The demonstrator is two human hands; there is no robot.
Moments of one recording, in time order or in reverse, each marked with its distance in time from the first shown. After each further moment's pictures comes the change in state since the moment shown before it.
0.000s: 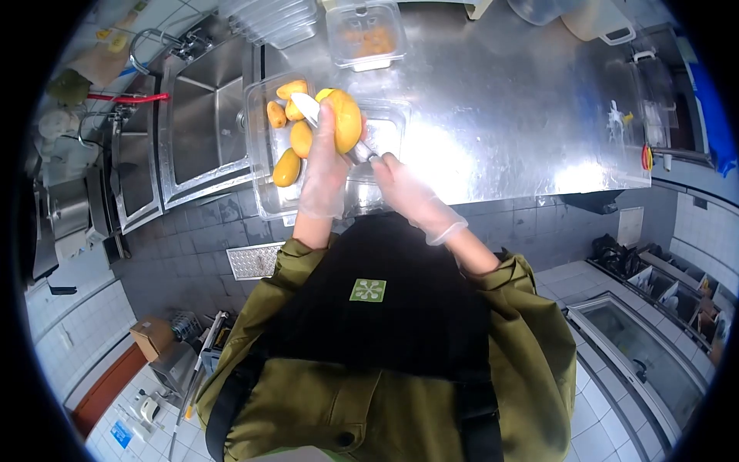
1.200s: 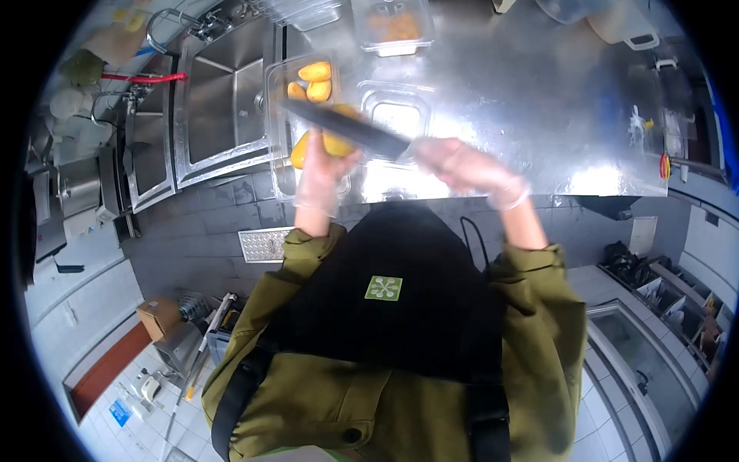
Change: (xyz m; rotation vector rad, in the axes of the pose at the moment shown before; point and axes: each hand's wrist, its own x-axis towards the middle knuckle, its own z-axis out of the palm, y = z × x) left_hand 0.009 -0.004 -0.079 -0.394 0.017 -0.312; right_hand 0.013 -0.001 -0.073 0.399 -0.618 0.202
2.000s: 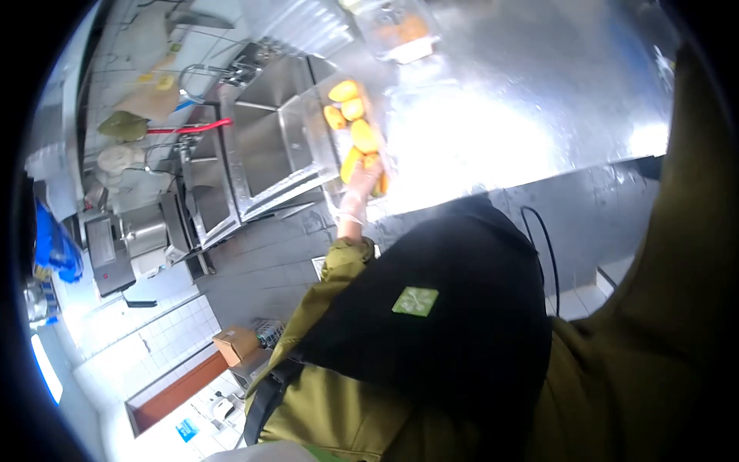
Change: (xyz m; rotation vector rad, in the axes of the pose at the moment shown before) left_hand 0.032 0.027 -0.122 1.804 0.454 0.183; right_hand -0.152 -0.078 -0.139 -1.059 0.969 -0.335
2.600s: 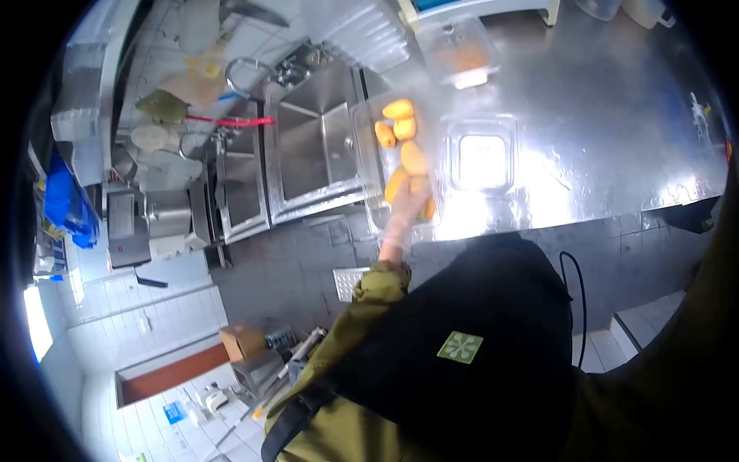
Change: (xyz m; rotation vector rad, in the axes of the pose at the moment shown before) left_hand -0.009 0.002 -0.006 -0.028 0.121 0.115; right_hand -0.021 0.008 0.004 0.060 0.135 0.106
